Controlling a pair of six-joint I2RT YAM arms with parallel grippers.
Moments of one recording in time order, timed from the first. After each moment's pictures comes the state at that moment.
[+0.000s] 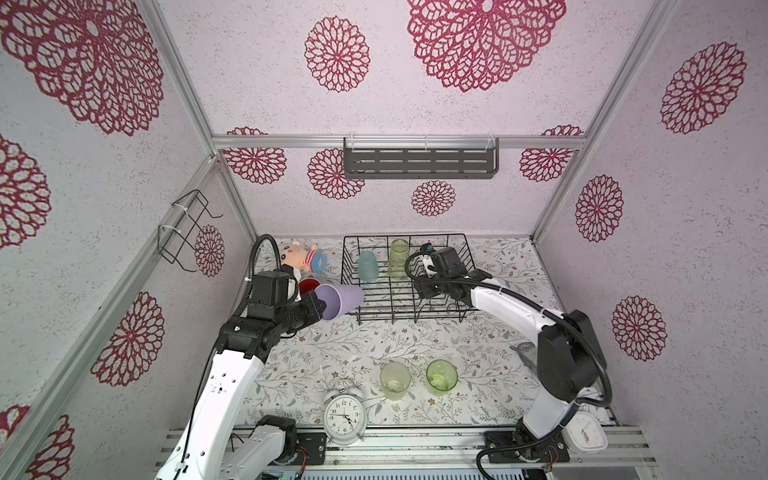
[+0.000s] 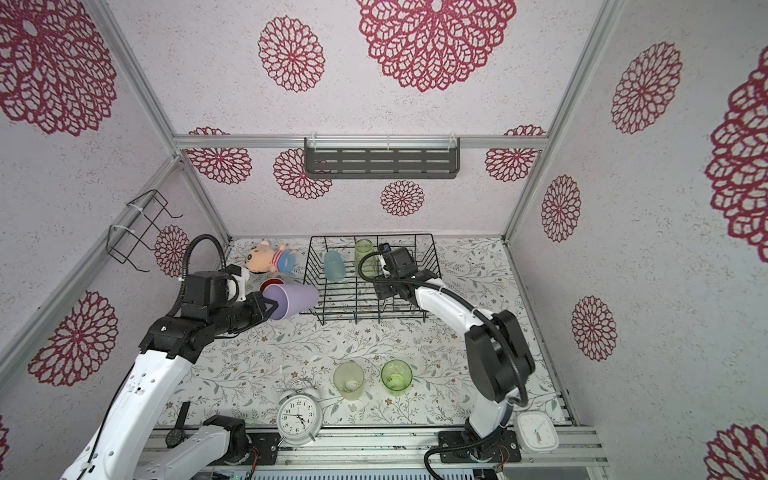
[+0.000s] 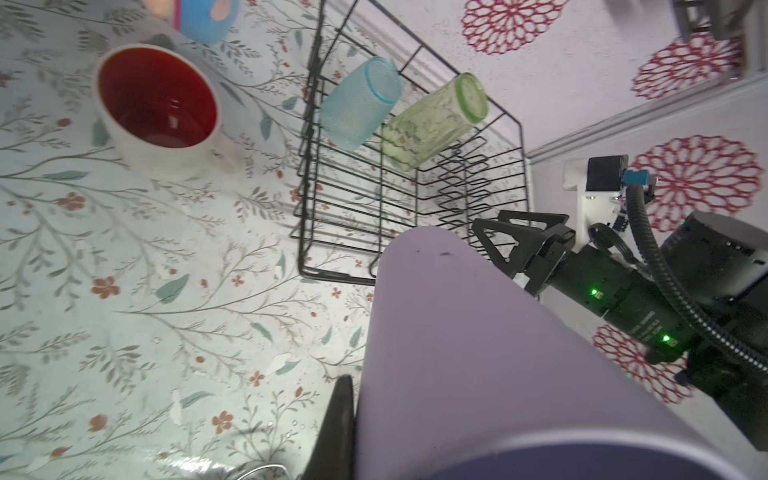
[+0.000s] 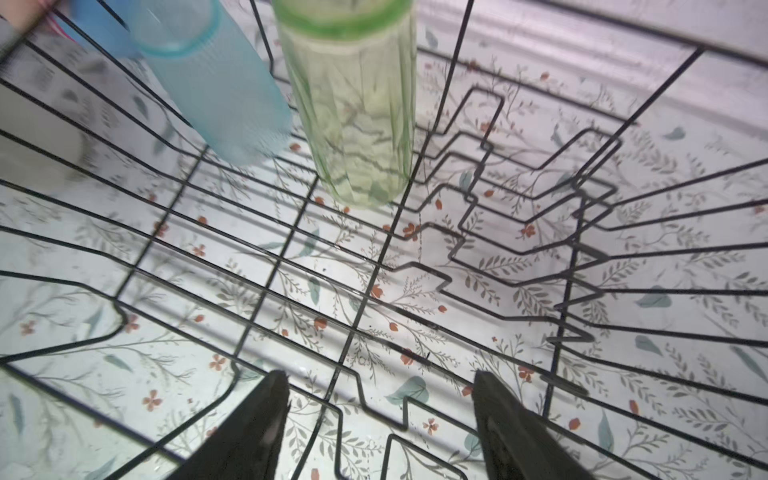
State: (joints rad) left arm -0.17 0.99 1.08 -0.79 0.33 -0.61; right arm 0.56 1.68 1.30 -0.36 0.07 0.10
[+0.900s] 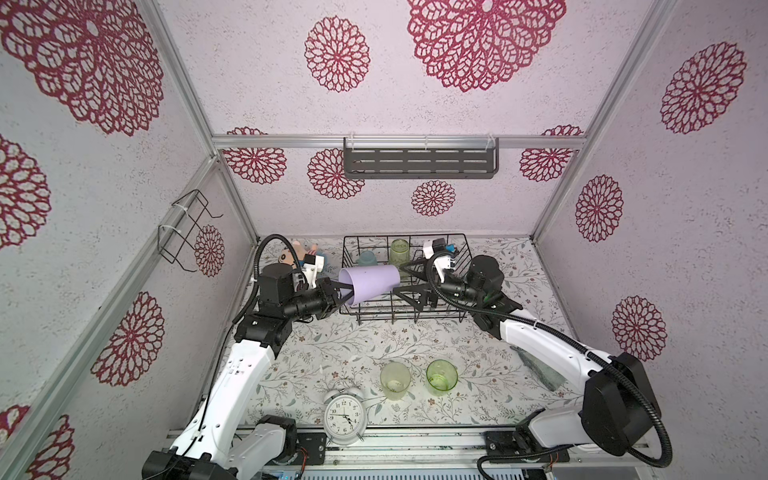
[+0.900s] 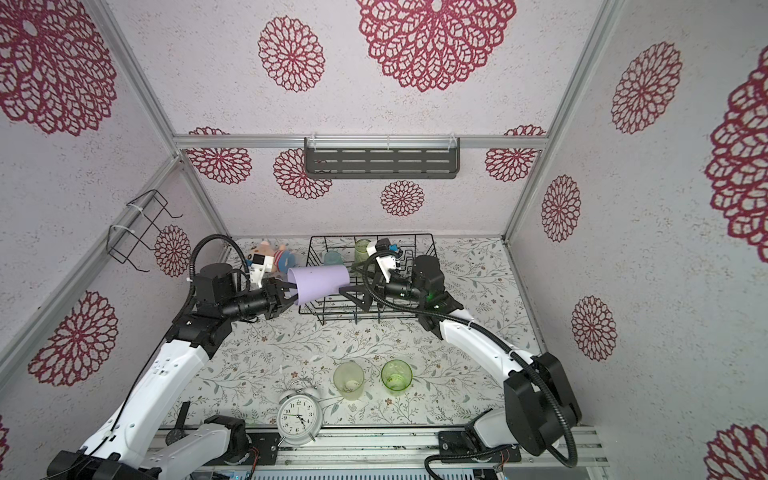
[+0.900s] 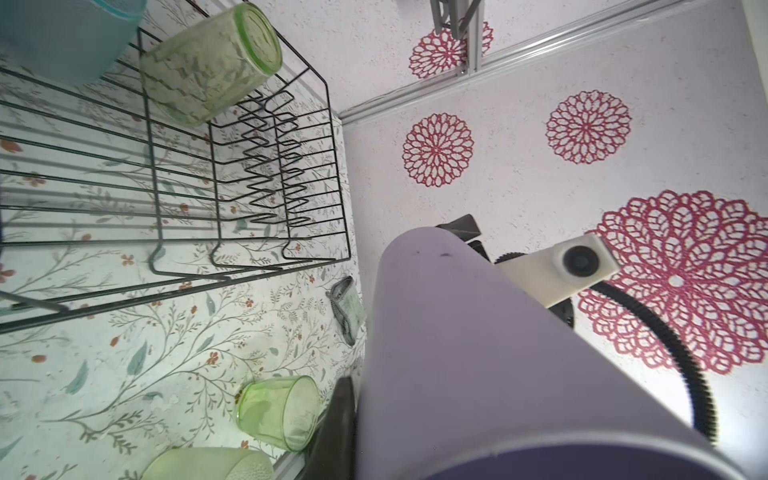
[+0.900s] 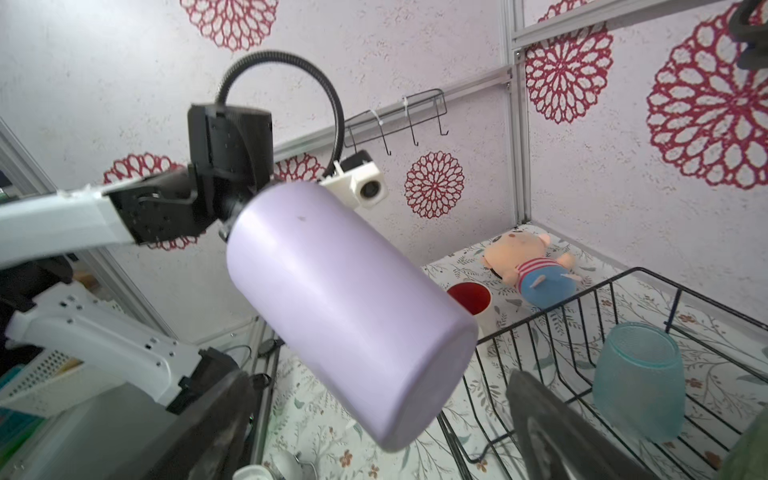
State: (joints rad) left arm -0.17 1.06 0.93 -0.26 0.83 -0.95; right arm 0.56 1.40 0.97 0.46 -0.83 0.23
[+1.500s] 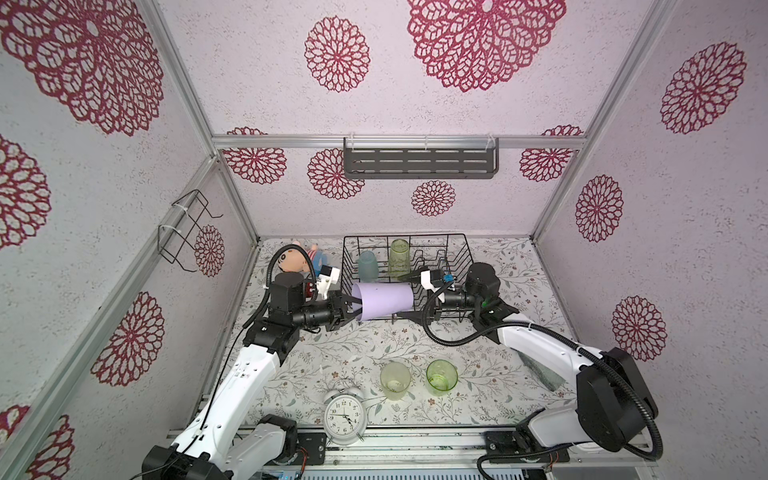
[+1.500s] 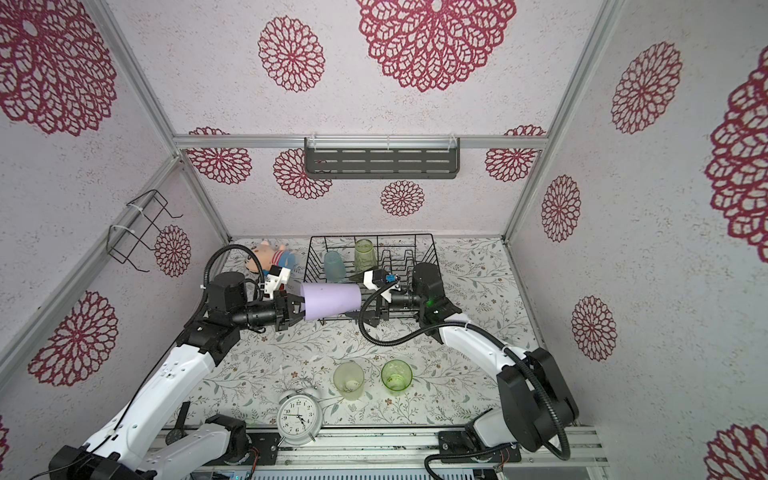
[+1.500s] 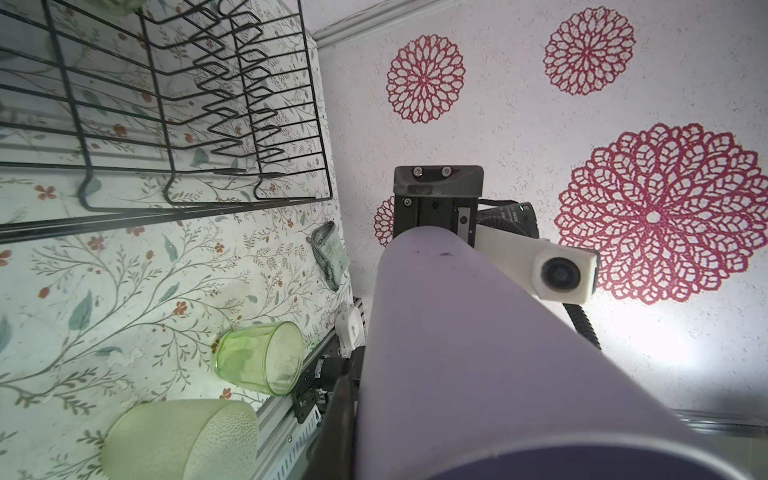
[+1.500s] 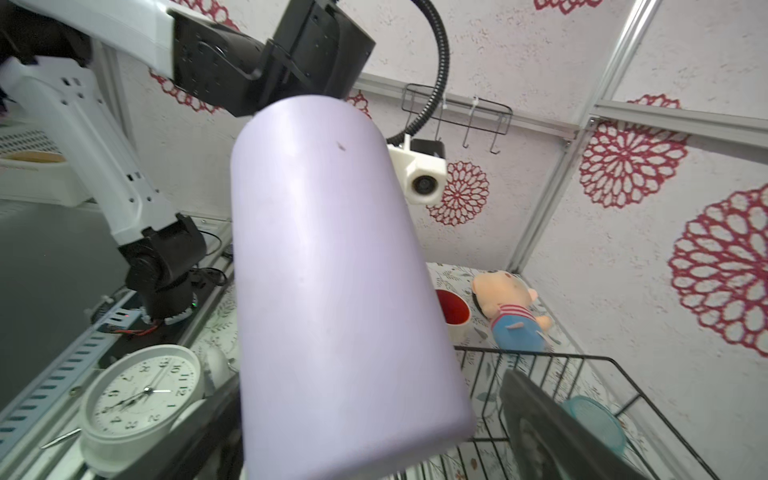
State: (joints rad) left arm -0.27 1.06 0.85 -0.20 0.92 -0.96; right arm 0.55 1.44 0.91 0.52 -1.02 -0.21
